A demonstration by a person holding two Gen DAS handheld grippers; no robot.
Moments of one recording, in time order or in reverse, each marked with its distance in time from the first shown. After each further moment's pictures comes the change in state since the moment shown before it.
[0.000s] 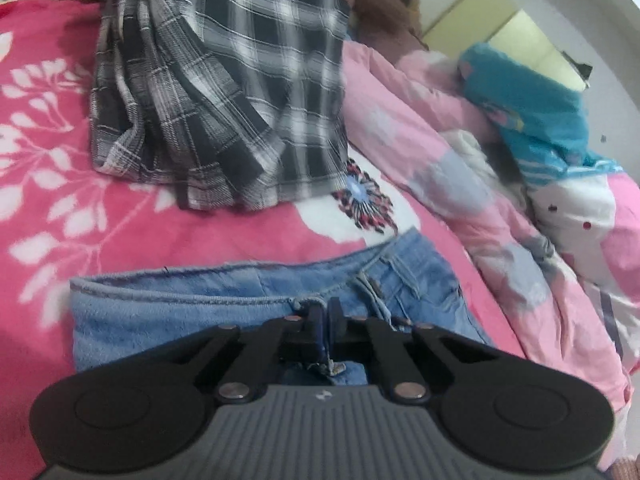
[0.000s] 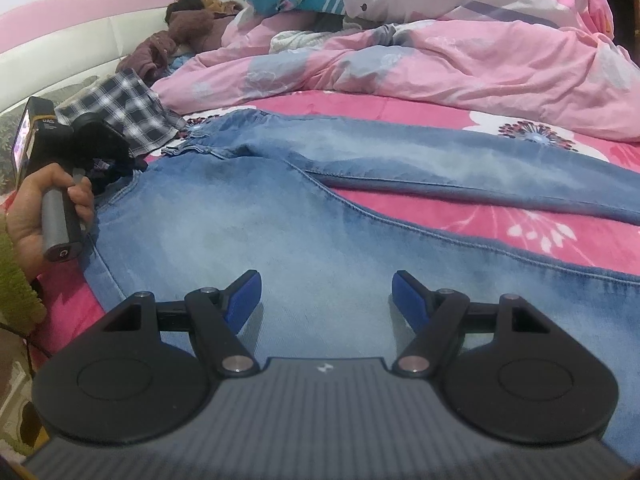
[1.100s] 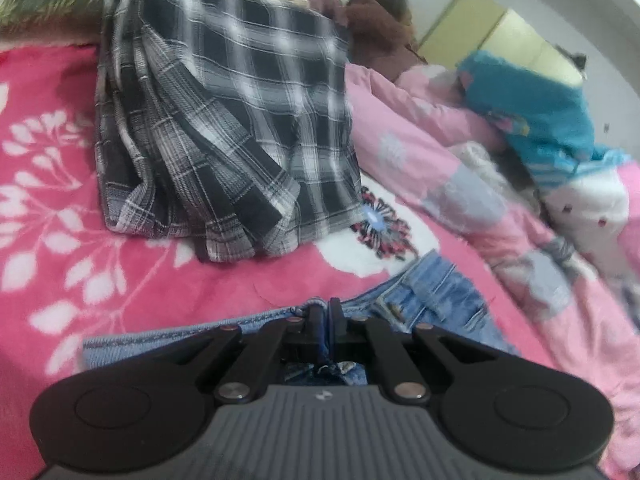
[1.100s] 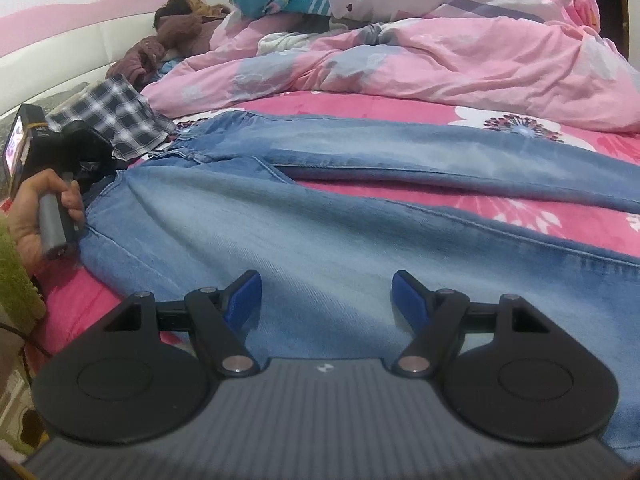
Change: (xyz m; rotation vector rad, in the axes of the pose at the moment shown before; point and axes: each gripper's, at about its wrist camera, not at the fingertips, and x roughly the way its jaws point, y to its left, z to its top) left arm 0.003 0.004 0.008 0.100 -0.058 0.065; right arm -0.004 -0.013 -0.008 0.036 -0.007 -0.016
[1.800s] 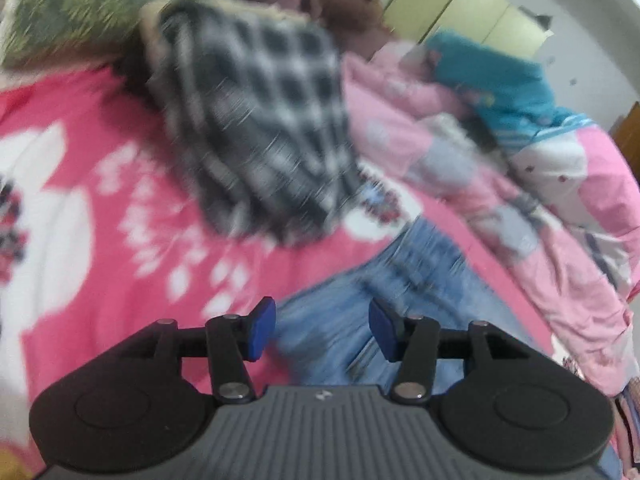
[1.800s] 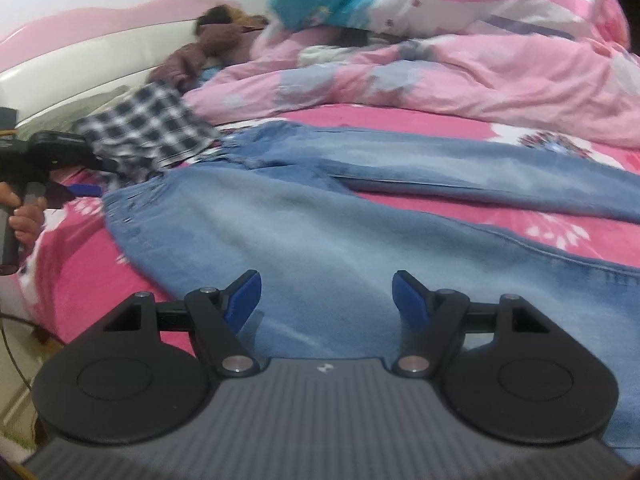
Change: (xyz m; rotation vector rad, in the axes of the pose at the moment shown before) left arm -0.095 0.060 0.021 0.084 0.148 -0.086; right arm -0.018 0.025 -0.003 -0.085 -0.041 0.128
